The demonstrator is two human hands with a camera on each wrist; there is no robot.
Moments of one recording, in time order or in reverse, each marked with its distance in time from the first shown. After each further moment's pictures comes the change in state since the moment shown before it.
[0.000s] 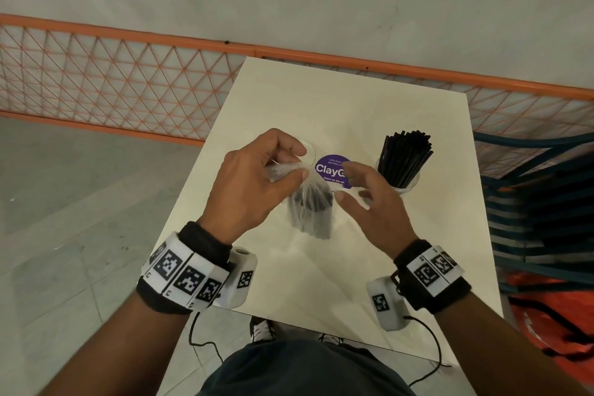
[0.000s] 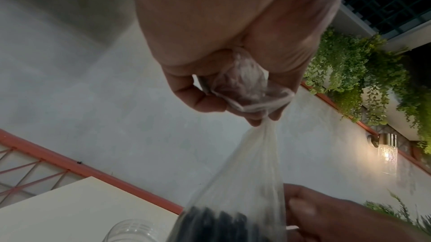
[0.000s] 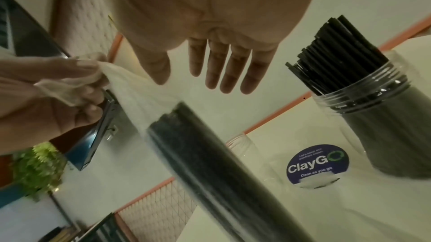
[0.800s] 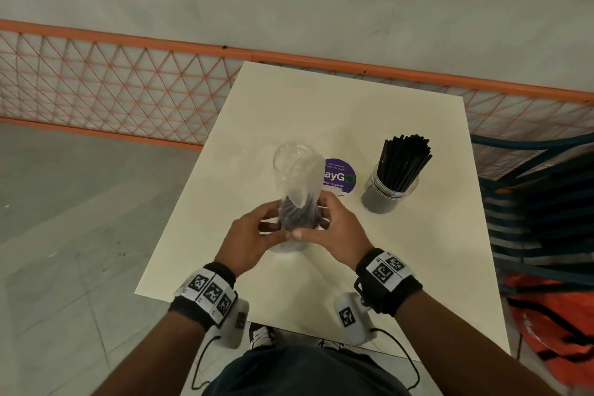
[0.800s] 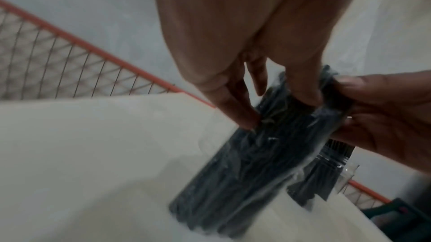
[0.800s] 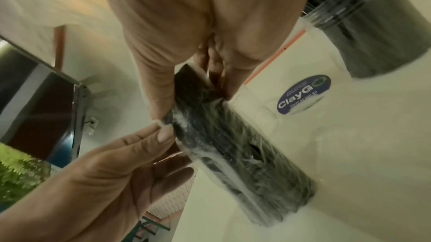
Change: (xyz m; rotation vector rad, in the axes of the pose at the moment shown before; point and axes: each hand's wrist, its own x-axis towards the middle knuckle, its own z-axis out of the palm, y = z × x) left_hand -0.042 -0.127 0.047 -0.136 -0.213 -0.379; right_hand -0.001 0.015 0.060 0.125 -0.191 0.175
